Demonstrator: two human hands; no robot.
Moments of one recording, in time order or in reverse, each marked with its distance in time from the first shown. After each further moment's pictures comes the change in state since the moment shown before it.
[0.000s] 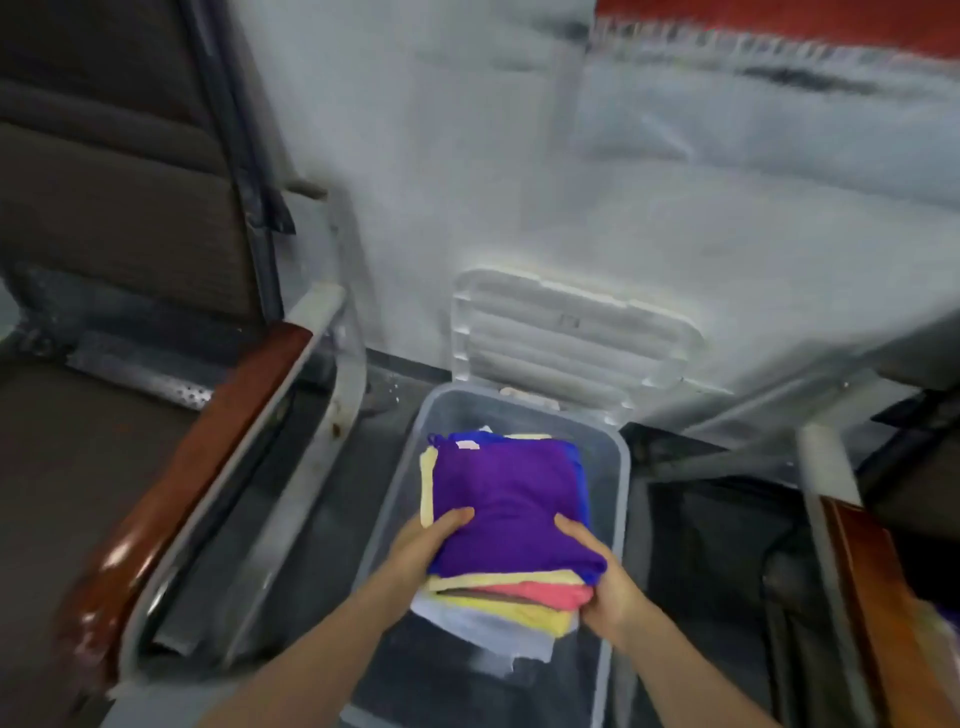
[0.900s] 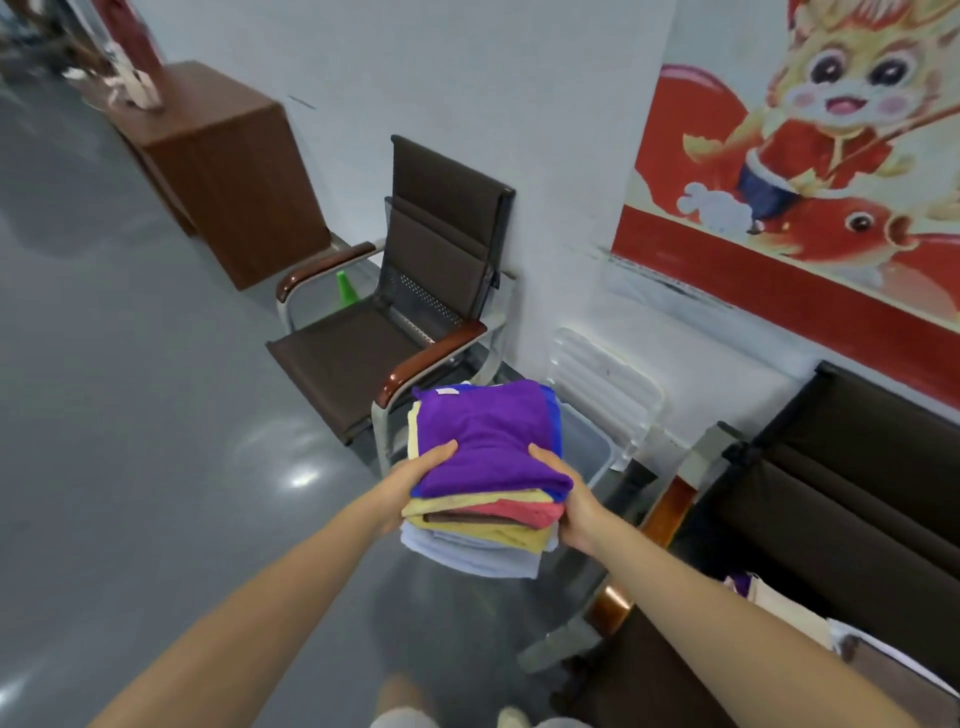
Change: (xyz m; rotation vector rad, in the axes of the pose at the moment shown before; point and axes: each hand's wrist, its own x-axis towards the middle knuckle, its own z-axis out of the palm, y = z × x) left_hand -0.549 -0.076 0.113 -0.330 0.068 0.265; right_hand -0.498 -0.034 -0.001 -0.569 -0.557 -0.029
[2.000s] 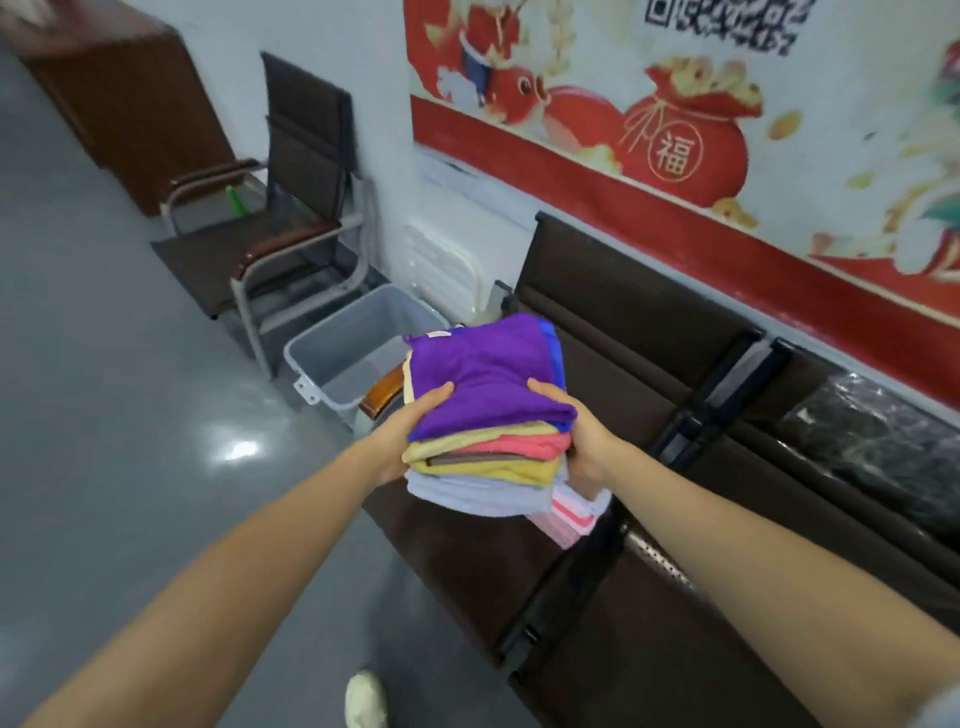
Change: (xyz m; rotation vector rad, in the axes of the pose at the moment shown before) left_hand -0.162 -0.318 0.490 -0.119 -0.093 0.110; right_hand -0.445 0.079 -0.384 -0.053 0.004 -0.013
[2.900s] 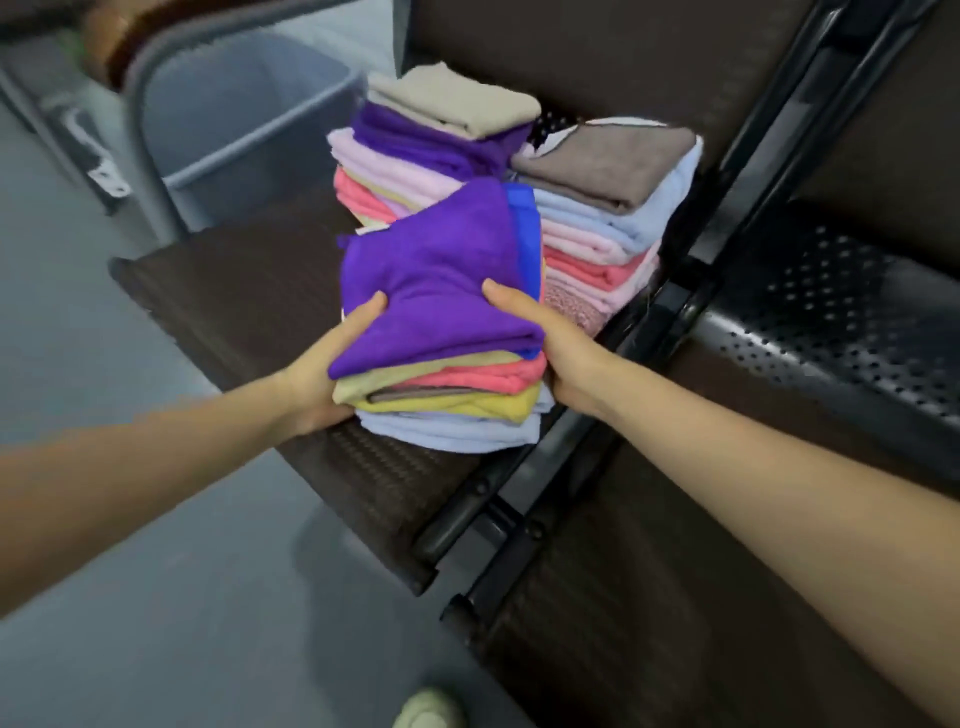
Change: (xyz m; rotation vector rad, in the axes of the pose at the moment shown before) left_hand 0.313 -0.449 -0.200 0.129 -0.093 0.068; right_hand 0.242 0.404 -0.272 -0.007 0.016 -0.225
